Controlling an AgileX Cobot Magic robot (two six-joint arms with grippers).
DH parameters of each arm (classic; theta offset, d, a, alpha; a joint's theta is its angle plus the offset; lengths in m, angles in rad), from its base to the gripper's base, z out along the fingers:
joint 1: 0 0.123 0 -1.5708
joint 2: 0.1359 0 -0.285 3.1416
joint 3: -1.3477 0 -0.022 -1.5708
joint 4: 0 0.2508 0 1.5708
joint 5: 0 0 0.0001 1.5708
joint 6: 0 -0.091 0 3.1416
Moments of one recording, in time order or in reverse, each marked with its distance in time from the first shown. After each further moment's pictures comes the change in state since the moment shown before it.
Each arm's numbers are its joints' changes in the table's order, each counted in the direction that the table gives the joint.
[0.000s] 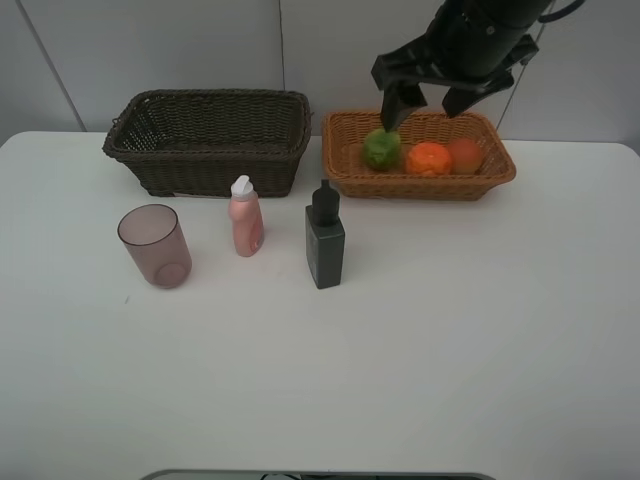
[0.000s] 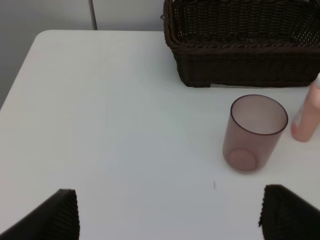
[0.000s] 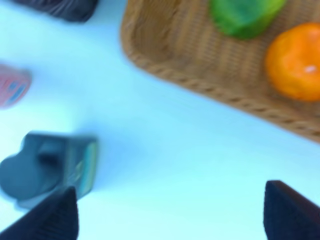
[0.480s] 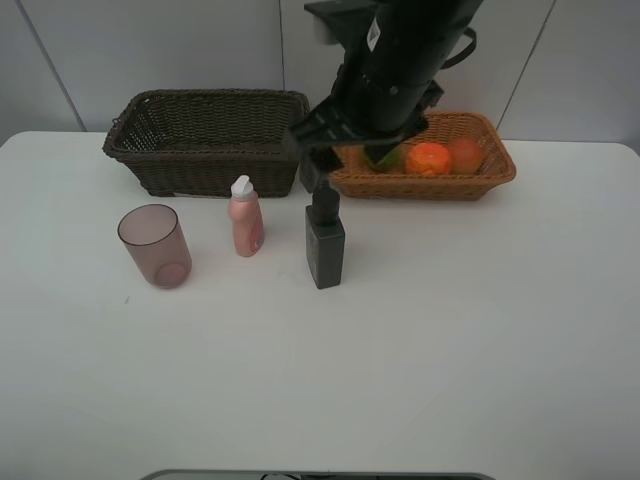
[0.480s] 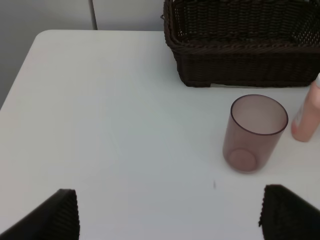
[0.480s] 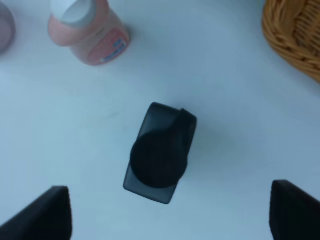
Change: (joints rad) left arm 0.000 0.000 0.000 0.000 0.000 0.000; right arm 0.199 0.100 0.000 0.008 0.032 -0.012
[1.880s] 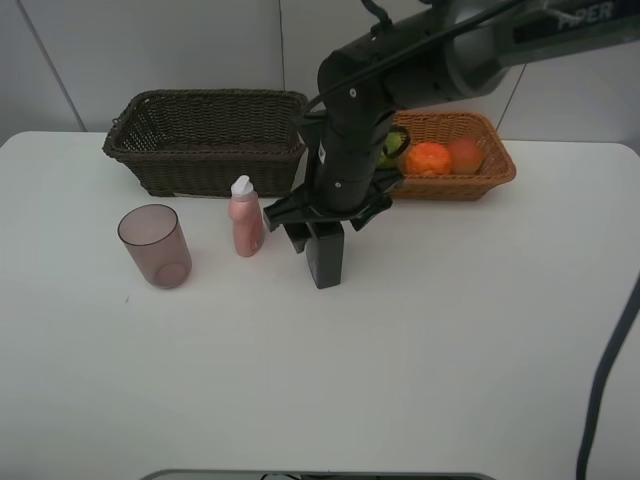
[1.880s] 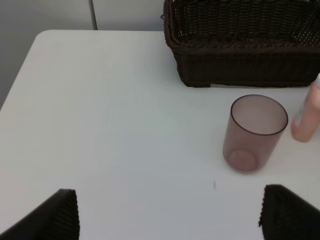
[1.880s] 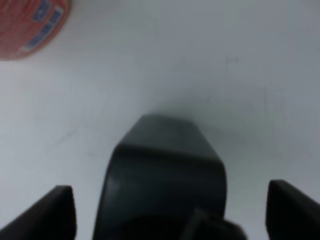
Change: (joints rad) left arm 0.000 0.000 0.000 0.000 0.000 0.000; right arm 0.018 0.274 0.001 -0.098 0.129 -0.255
